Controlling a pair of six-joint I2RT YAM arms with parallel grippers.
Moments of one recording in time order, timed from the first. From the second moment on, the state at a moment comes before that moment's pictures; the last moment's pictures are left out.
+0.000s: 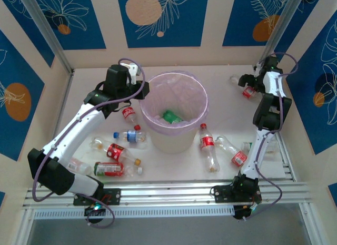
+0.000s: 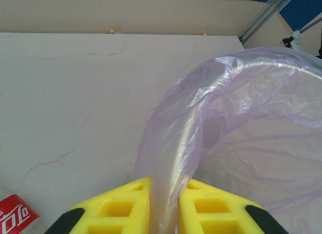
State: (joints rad) left arm -0.49 1.41 1.40 -0.53 0.14 -0.38; right arm -0.33 2.41 2.14 -0.86 -0.23 -0.03
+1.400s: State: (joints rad) left arm -0.49 1.38 1.38 -0.52 0.12 -0.38; right arm -0.13 1.79 1.78 -0.85 -0.29 0.07
